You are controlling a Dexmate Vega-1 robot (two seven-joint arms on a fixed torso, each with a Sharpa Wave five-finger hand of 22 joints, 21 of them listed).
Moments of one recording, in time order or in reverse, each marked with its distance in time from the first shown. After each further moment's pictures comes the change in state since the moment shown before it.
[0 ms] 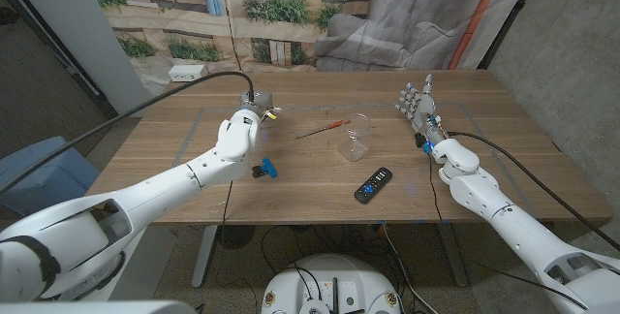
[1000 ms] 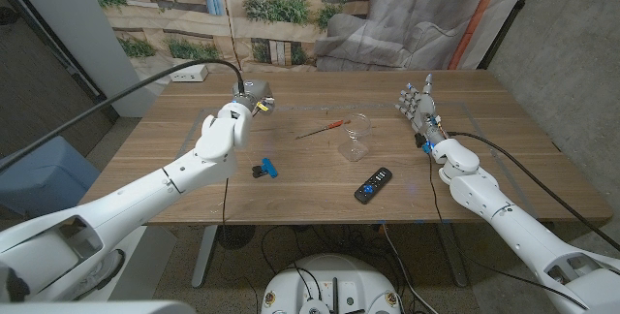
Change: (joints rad) left arm 0.115 0.074 -0.148 -0.212 -0.038 -0.019 -0.007; left_hand 0.001 0.010 -0.008 0.000 0.000 -0.011 -0.003 -0.008 0.004 -0.008 0.000 -0.009 0.000 0.002 0.002 0.000 0.000 -0.004 -0.004 -0.007 0.000; right arm 0.000 0.000 0.000 0.000 0.000 0.000 0.000; right_hand 0.000 0.000 0.000 0.000 0.000 0.000 0.000 0.000 0.000 0.000 0.000 0.000 0.000 0.000 0.000 0.000 0.000 0.000 0.000 0.000 0.000
